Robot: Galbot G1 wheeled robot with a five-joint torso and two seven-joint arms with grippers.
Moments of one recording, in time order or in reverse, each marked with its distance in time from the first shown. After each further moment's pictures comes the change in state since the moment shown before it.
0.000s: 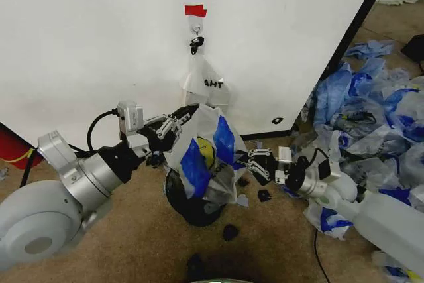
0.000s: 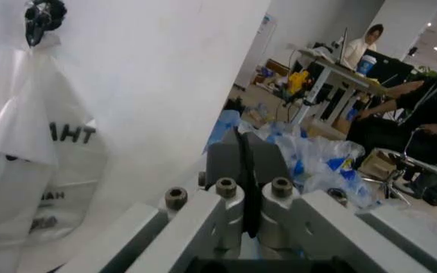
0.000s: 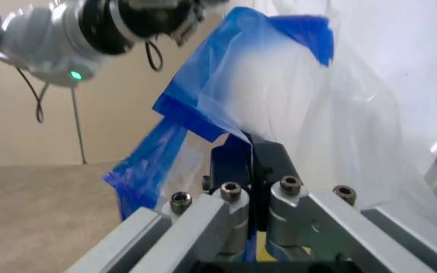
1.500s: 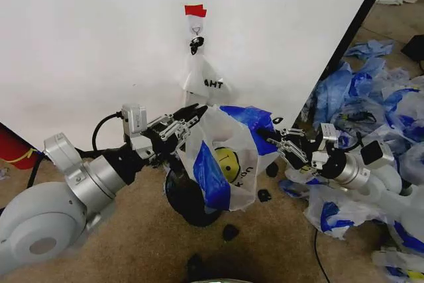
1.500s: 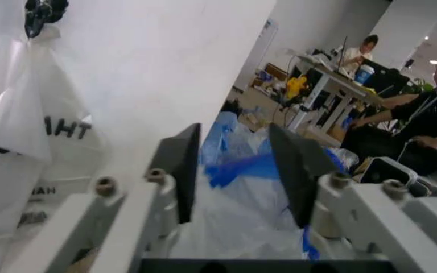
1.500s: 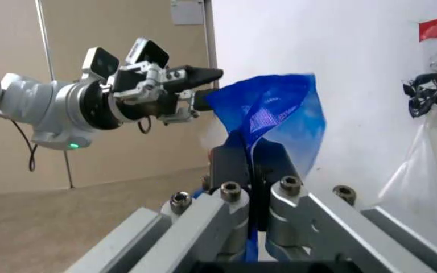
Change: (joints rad) left arm -0.002 -0.022 -0.020 0.002 -0.059 0.022 -0.004; right arm -0.023 -0.177 0.112 0.114 0.204 -0.009 0.016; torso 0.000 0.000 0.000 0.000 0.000
